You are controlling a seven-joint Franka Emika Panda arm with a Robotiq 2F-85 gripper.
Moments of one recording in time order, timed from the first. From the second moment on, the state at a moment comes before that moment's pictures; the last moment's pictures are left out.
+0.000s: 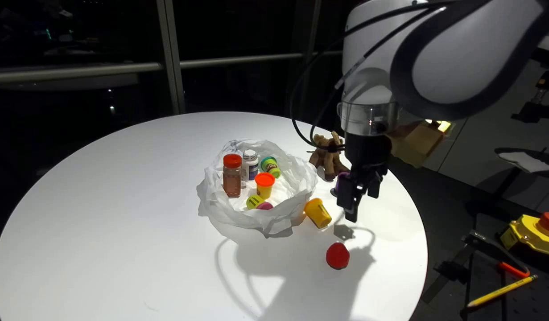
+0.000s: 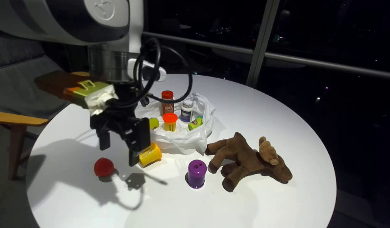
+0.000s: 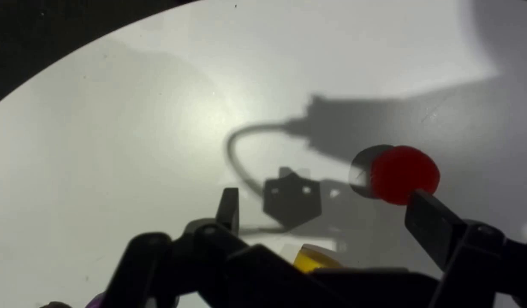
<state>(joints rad) 0.09 0.21 0.02 -2.49 -0.11 2.49 0.23</state>
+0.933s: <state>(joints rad) 0.21 0.34 0.00 -2.40 -0.17 2.61 0.46</state>
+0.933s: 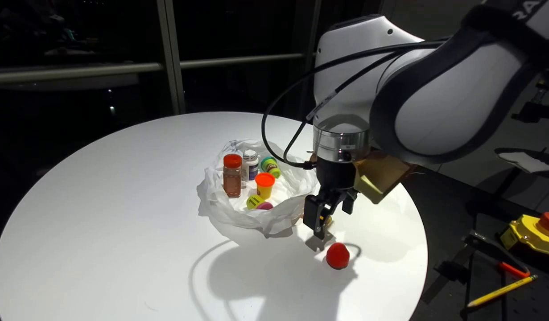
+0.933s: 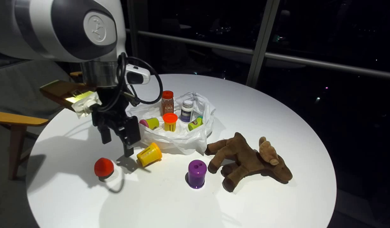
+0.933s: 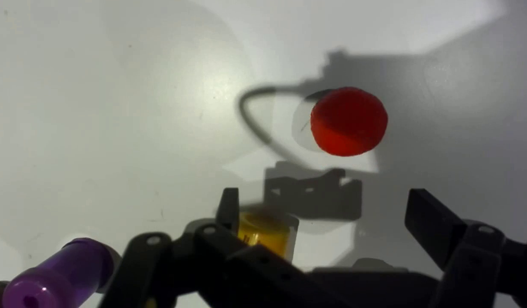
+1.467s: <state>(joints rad) 0.24 0.49 -0.09 -2.24 -0.17 2.60 0.51</state>
